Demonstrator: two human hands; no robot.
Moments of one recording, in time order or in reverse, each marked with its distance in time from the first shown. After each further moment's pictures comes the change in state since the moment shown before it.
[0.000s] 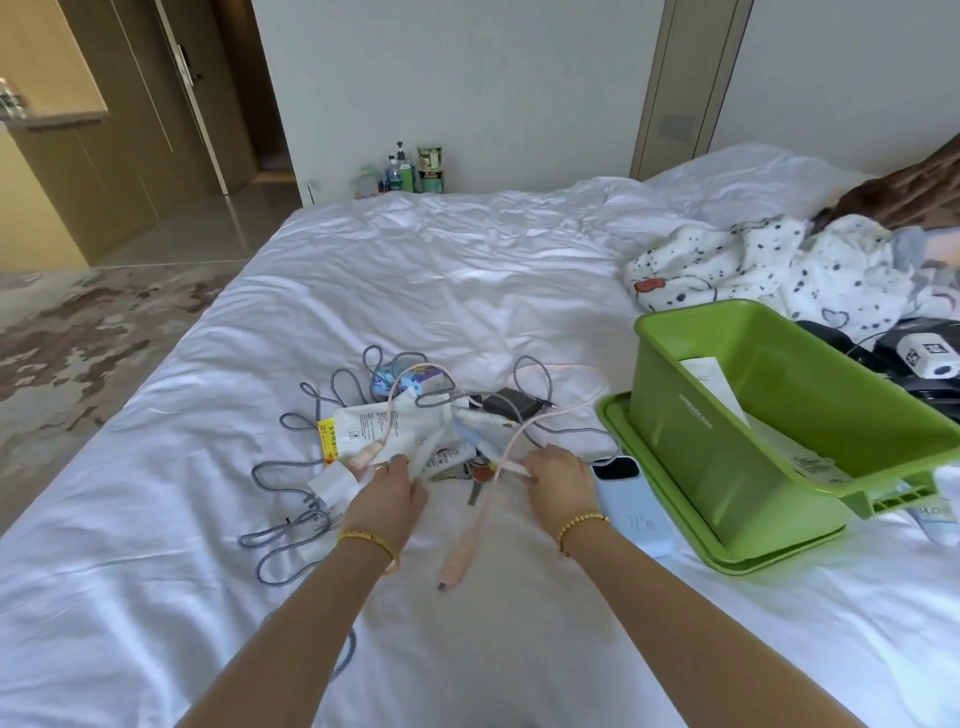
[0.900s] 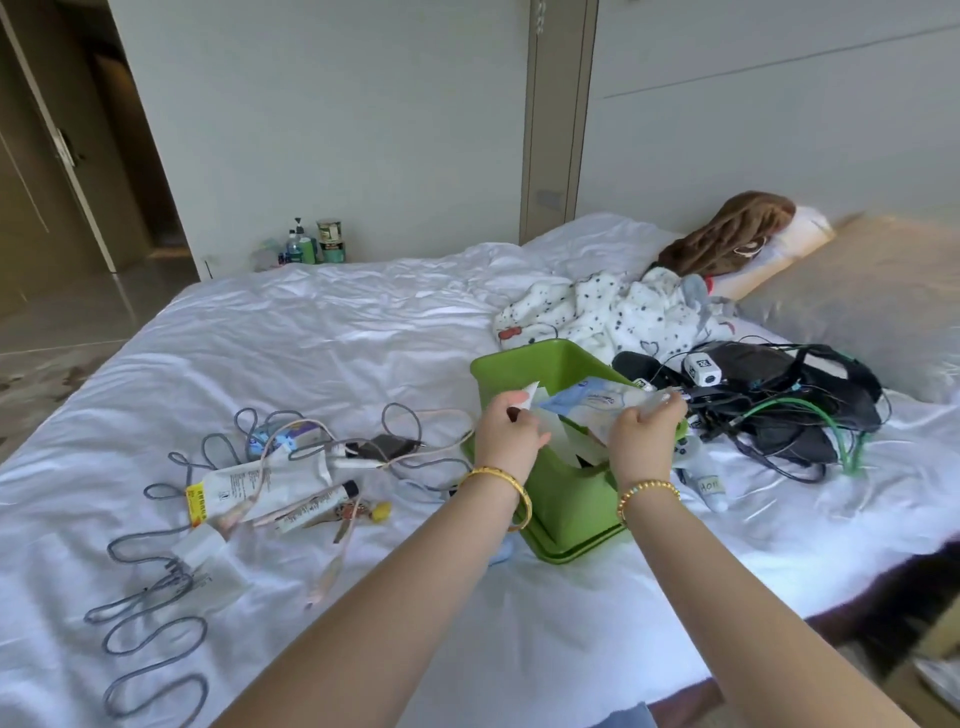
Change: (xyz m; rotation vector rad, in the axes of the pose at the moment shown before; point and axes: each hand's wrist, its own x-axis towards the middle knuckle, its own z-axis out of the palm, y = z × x) left_hand -0.076 0.296 -0.011 -1.246 -0.195 0.074; right_hand -0.094 0.106 -0.202 0.997 0.906 0.552
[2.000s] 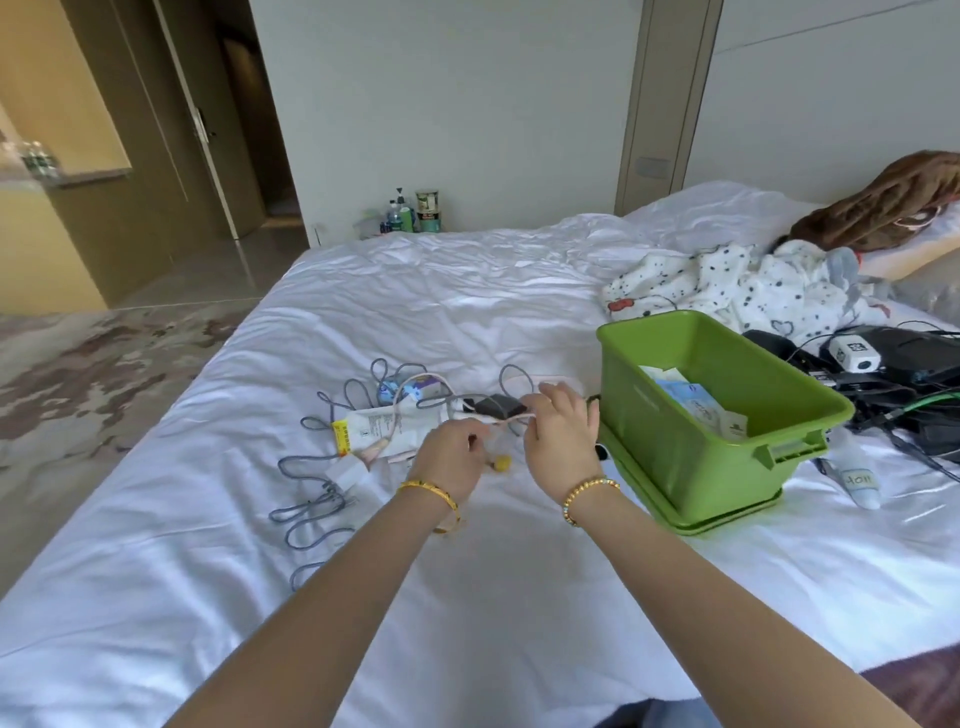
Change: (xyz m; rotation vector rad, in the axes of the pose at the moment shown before) left_hand -0.025 -0.025 -0.203 0.962 0.093 0.196; right_hand -0.132 0.034 0.119 -0.758 -0.648 -0.639
